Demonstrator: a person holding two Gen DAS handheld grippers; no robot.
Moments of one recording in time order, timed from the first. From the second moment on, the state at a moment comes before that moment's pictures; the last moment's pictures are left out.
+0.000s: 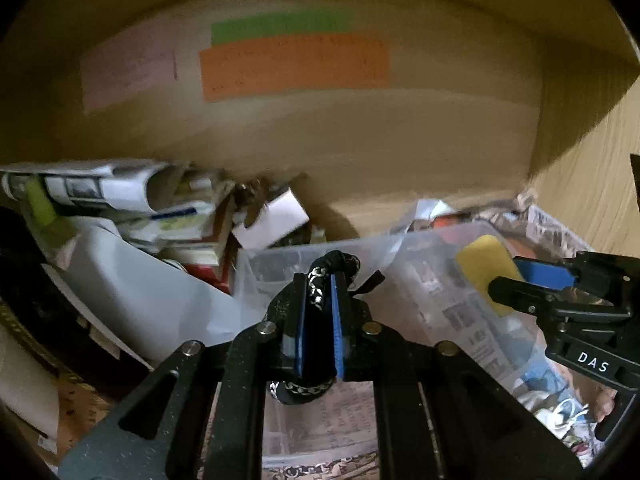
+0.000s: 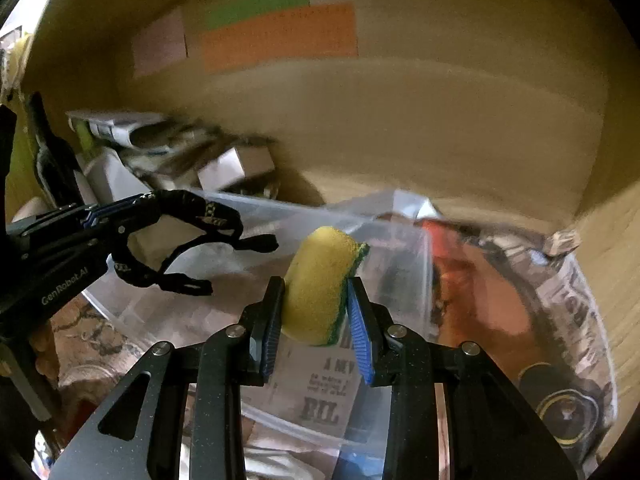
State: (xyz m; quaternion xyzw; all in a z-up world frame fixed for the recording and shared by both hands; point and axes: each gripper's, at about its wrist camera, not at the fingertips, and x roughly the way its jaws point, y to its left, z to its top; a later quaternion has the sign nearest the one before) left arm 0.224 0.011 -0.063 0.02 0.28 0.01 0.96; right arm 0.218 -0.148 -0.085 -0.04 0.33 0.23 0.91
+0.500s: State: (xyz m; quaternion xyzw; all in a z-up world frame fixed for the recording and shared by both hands) left arm 0.223 -0.011 -0.079 0.05 0.35 -0.04 0.94; right arm 0.221 -0.142 -0.093 -0.07 0.35 0.24 0.90
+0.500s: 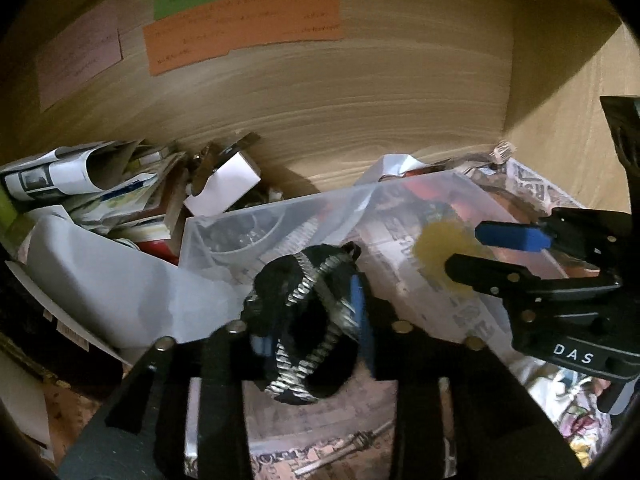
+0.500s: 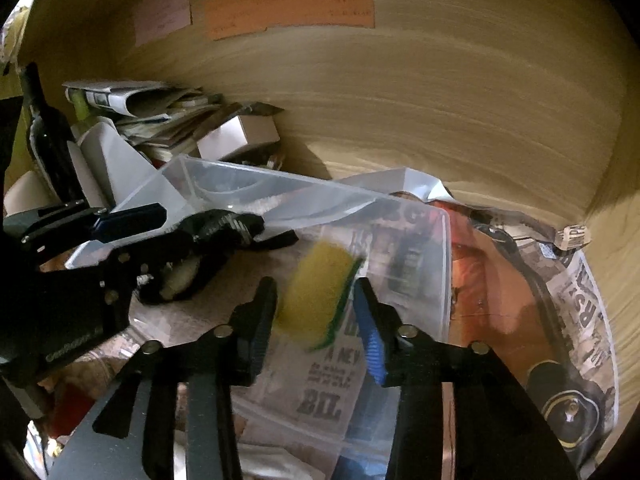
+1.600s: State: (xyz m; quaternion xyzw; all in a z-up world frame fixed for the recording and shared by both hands) left arm 0.067 0.016 -0.074 -0.01 0.34 -0.05 0.94; right arm 0.065 -0.184 -0.076 -0.03 0.27 0.25 0.93
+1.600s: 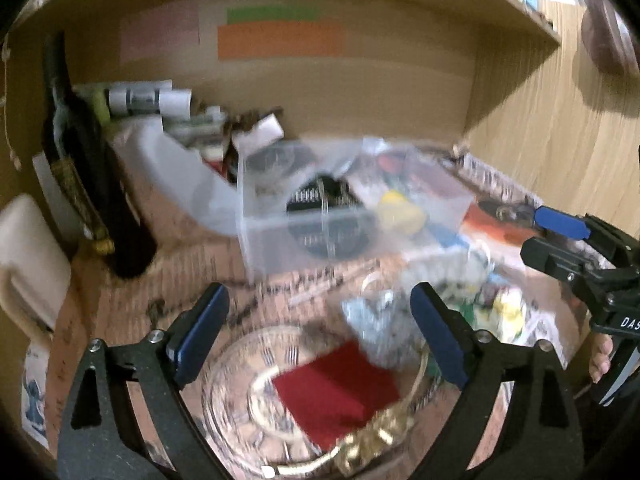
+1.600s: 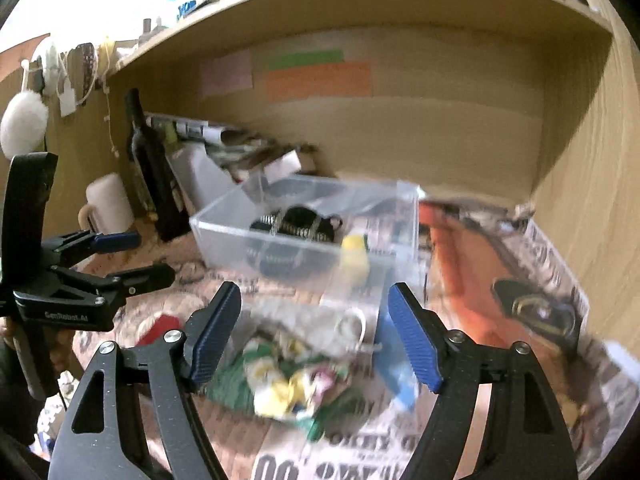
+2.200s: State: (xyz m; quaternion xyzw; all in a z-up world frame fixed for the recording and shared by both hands) left arm 0.042 0.004 -0.137 -0.01 0.40 -0.02 0.91; right arm 0.055 -0.180 -0.124 -0.01 0.33 0.25 0.91
